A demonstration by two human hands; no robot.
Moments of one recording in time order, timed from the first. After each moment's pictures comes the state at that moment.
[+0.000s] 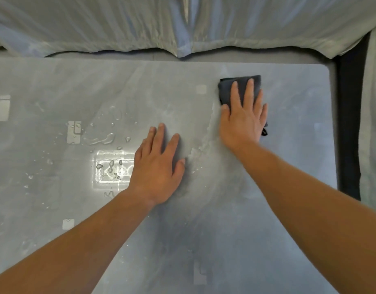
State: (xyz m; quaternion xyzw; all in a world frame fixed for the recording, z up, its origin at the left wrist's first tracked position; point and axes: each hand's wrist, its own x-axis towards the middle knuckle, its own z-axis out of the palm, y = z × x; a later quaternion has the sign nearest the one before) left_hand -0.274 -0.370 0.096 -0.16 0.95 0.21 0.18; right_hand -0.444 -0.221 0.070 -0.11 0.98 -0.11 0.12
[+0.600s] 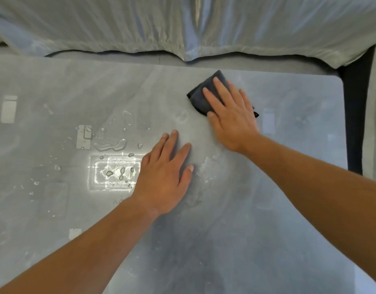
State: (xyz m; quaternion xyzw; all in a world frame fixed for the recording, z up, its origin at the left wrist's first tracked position) left_hand -0.269 -0.391 0.095 -0.13 0.95 0.25 0.16; right_hand -0.465 -0.260 0.072 -0.36 0.92 -0.04 0.13
